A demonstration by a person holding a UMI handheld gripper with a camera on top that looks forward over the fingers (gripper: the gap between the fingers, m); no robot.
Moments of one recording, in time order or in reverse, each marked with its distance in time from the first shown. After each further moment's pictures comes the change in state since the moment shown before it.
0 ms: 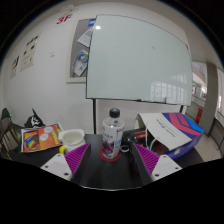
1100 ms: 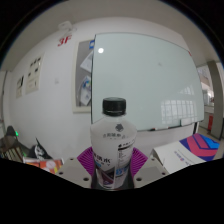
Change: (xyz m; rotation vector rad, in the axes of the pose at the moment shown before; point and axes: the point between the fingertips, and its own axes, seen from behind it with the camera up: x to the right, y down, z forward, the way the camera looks) arm -0.016 -0.127 0.091 0.293 -0.137 0.071
